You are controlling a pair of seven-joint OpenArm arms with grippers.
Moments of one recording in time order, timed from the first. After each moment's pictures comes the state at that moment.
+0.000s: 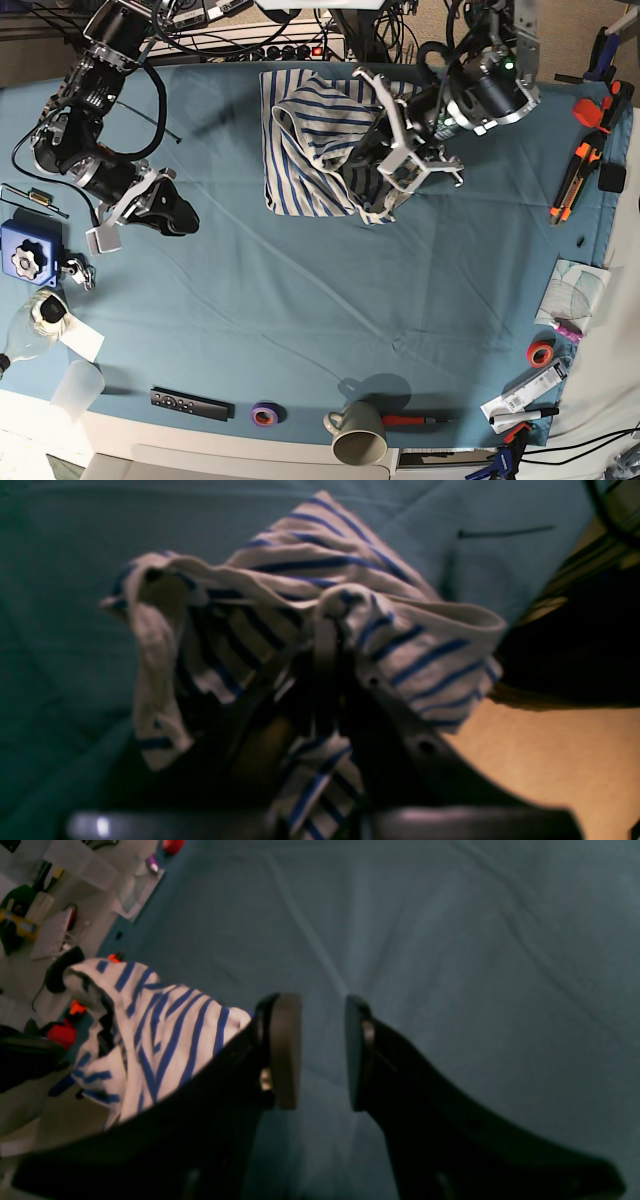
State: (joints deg) left arm 19.1 -4.2 7.3 125.6 -25.0 -32.7 56.6; right arm -0.8 12.1 33.9 99.1 61.6 39.8 -78.4
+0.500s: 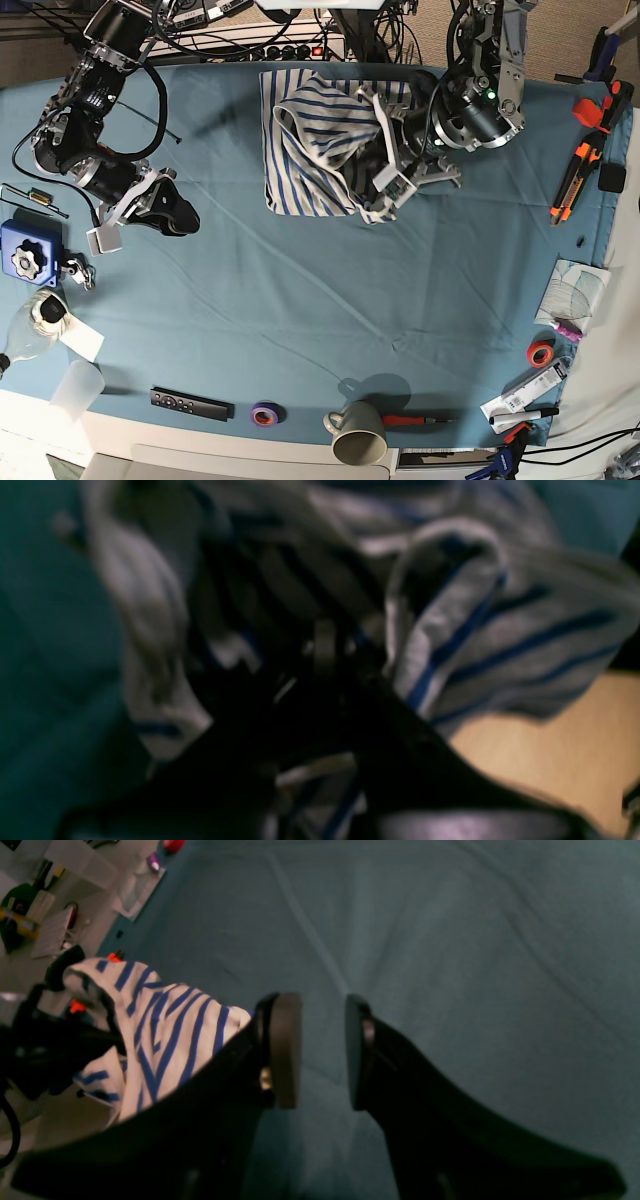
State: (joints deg) left arm 14.0 -4.4 8.5 116.3 -21.9 -30.6 65.5; right arm -0.8 12.1 33.9 99.1 61.6 39.8 -78.5
